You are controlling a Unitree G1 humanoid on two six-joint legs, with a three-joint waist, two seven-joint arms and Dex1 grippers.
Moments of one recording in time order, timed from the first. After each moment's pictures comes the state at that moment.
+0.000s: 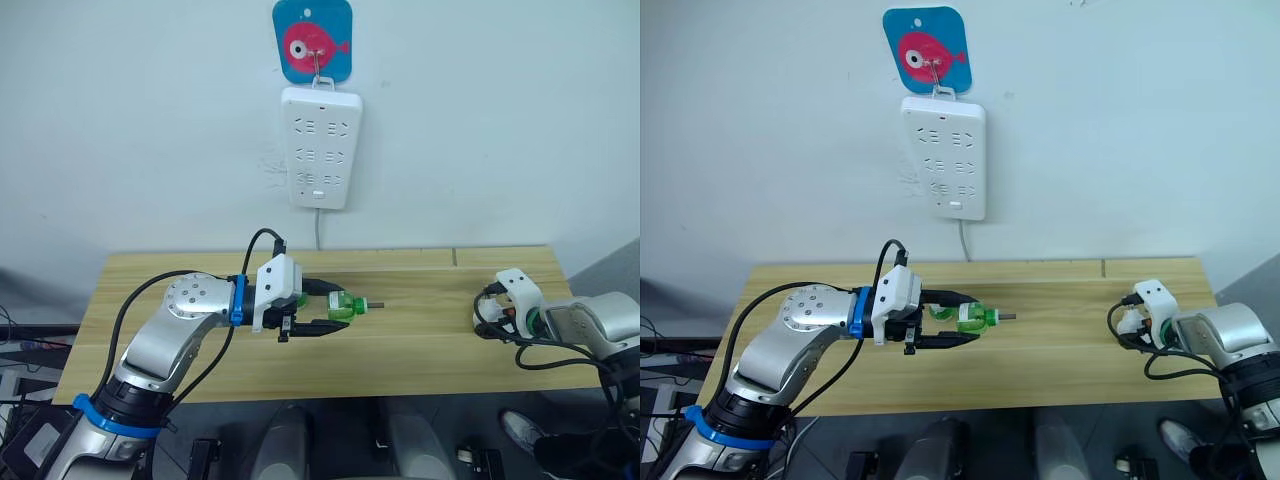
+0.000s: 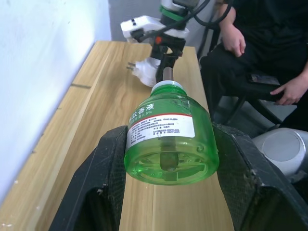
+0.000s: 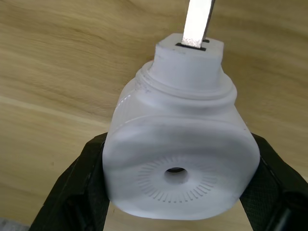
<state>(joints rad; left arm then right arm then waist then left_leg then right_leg) -0.32 0.64 -0.19 -0.28 -0.39 0.31 -1.13 -0.44 -0.87 0.24 0.19 0.55 1.14 0.40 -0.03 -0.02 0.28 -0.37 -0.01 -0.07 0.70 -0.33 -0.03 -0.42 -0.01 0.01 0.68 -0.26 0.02</state>
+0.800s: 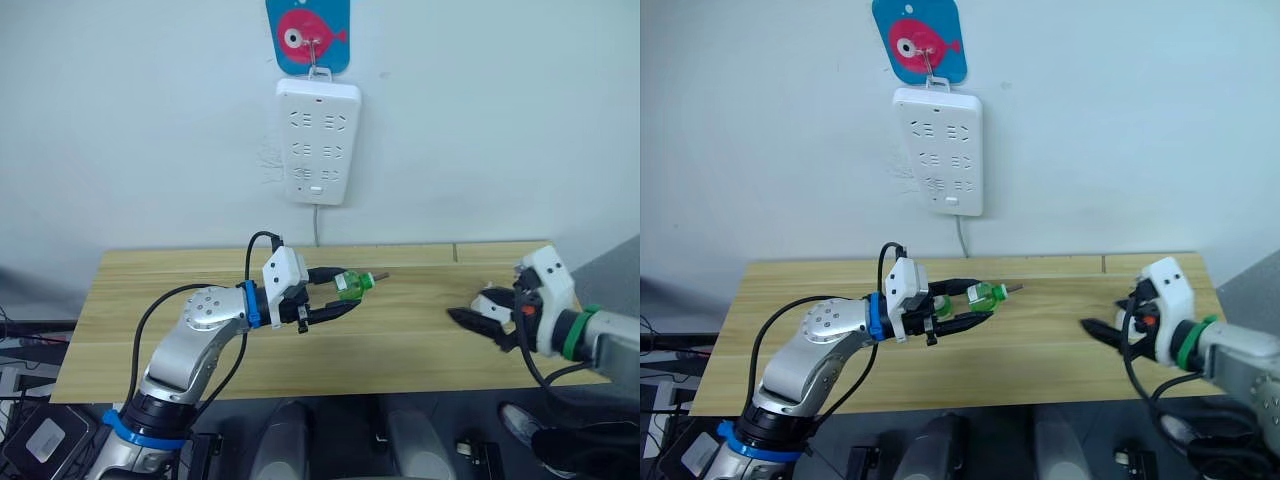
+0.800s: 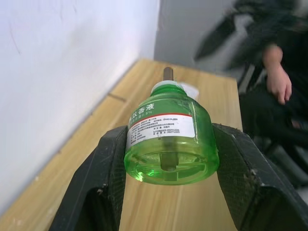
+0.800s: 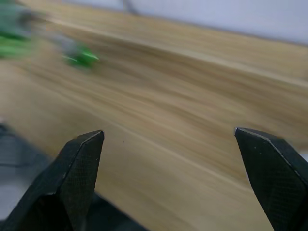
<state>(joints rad) -0.26 0.46 -0.16 -0.27 -0.39 0.31 -0.92 -0.10 -0.53 -0.50 -0.79 0.94 1.42 0.41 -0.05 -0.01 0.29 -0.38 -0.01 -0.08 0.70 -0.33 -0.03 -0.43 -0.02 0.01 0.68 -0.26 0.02</state>
